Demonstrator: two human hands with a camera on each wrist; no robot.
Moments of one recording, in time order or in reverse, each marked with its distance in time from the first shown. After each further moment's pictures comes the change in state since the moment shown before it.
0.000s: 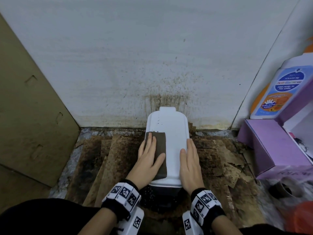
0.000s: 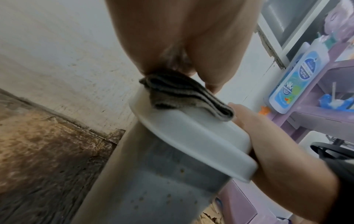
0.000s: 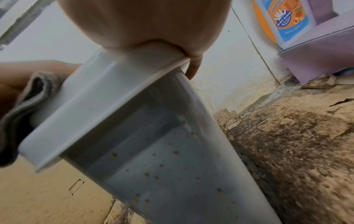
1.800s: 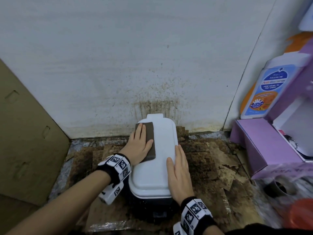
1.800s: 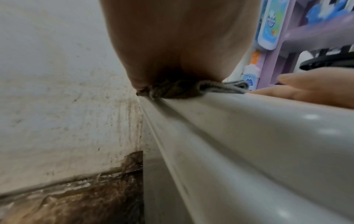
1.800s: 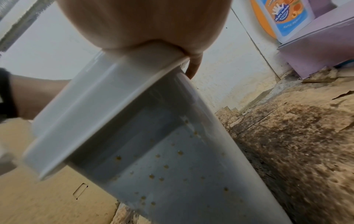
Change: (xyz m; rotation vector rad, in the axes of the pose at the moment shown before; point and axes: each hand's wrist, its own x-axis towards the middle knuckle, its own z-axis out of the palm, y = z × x) left_hand 0.094 0.001 -0.034 0.381 -0.043 -0.025; right_hand 0.004 -0.003 -0.001 -0.031 -0.019 -0.014
